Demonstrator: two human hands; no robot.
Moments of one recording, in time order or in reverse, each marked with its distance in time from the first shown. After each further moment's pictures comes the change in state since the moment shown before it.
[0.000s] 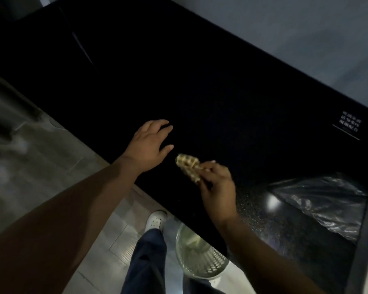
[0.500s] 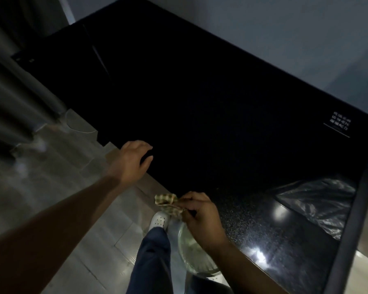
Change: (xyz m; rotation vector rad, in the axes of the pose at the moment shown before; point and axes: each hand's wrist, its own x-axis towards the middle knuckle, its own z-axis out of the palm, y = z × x) left_hand -0.098 0.005 -0.017 -0.098 0.081 -0.110; right_hand -0.090 -0.025 -0.008 0.232 -0.320 -0.038
